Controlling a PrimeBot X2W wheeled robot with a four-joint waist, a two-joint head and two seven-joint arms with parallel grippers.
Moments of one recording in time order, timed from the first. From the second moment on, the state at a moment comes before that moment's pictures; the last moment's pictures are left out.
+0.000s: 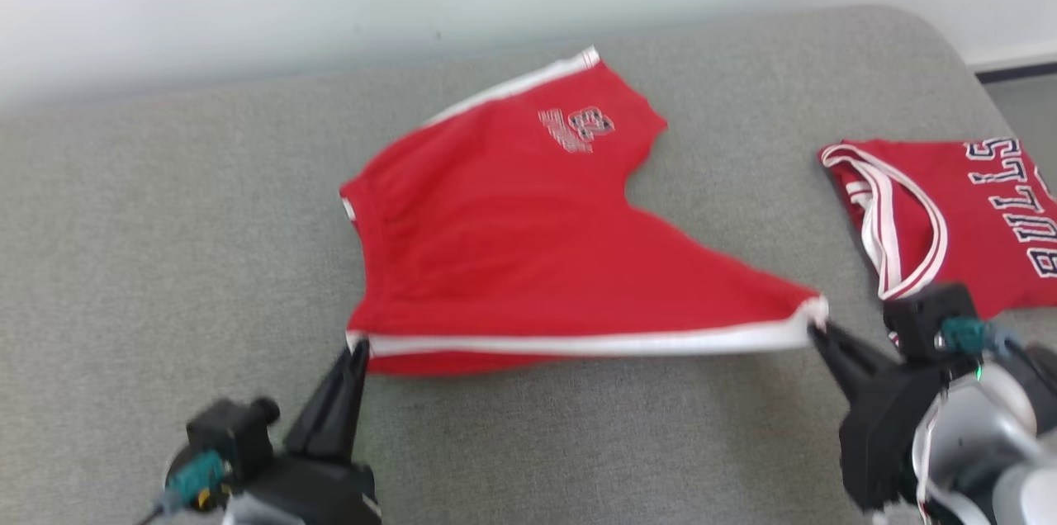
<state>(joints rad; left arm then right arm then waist) -0.28 0.33 -0.47 0.29 -0.67 -0.05 -0.26 -0.14 -0.35 0.14 -0.20 0.26 0.13 0.65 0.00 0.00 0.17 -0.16</state>
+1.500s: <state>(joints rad) -0.12 0.33 -0.50 0.10 -0.66 0.03 -0.11 -0.07 -0.40 0.05 -0.25 0.40 0.13 0.70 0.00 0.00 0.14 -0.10</state>
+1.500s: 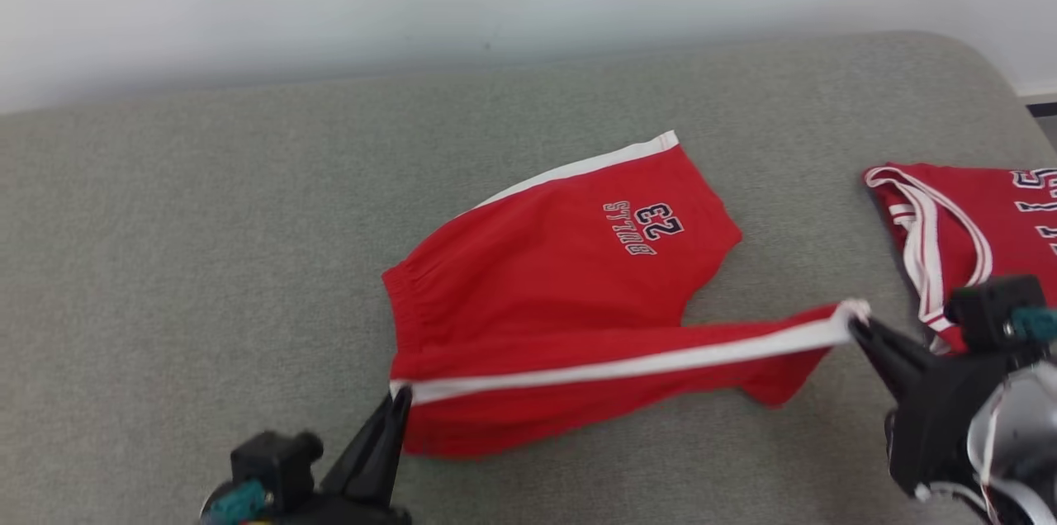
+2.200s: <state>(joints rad) -0.50 0.18 -0.51 0.29 -0.62 0.10 -0.06 -0.66 -0.50 0.27 0.20 0.37 0.13 0.52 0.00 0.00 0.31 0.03</state>
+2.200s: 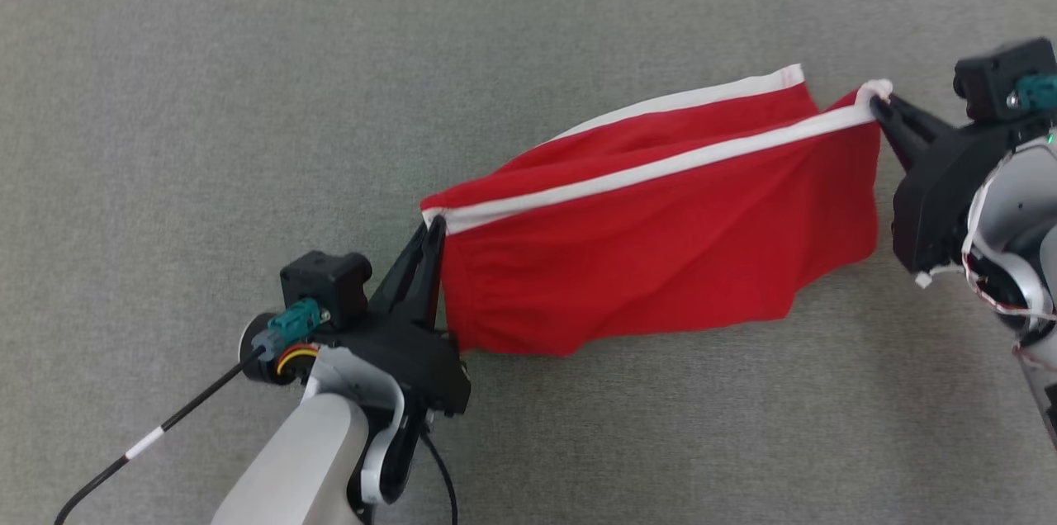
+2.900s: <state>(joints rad) -0.70 0.11 -0.53 0.44 -0.56 0.11 -0.14 -0.88 -0.44 0.30 0.48 0.31 0.13 0.41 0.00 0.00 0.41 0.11</state>
